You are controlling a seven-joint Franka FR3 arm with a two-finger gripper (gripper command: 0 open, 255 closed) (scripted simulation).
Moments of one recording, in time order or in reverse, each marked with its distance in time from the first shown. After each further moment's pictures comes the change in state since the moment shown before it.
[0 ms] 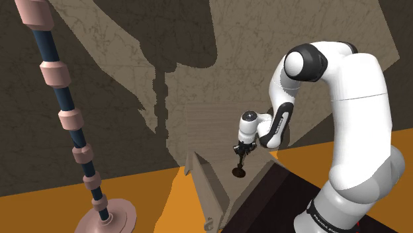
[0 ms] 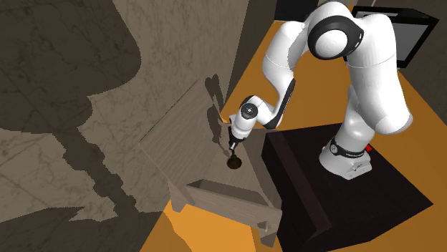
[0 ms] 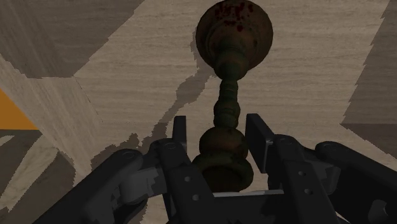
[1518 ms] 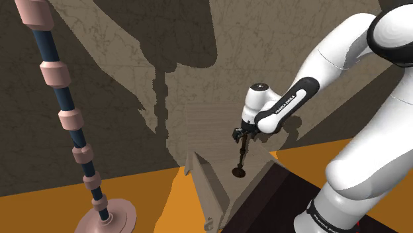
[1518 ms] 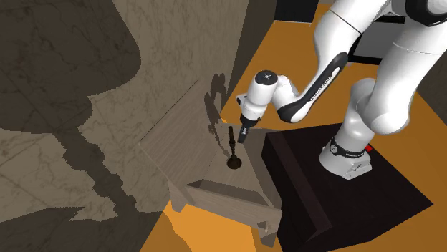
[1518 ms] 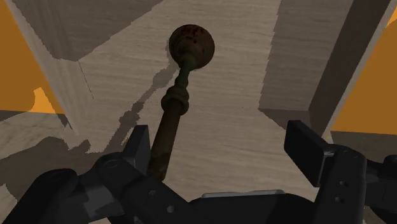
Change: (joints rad) arm -0.117 -0.587 0.295 -0.345 0.736 -0.216 -0.767
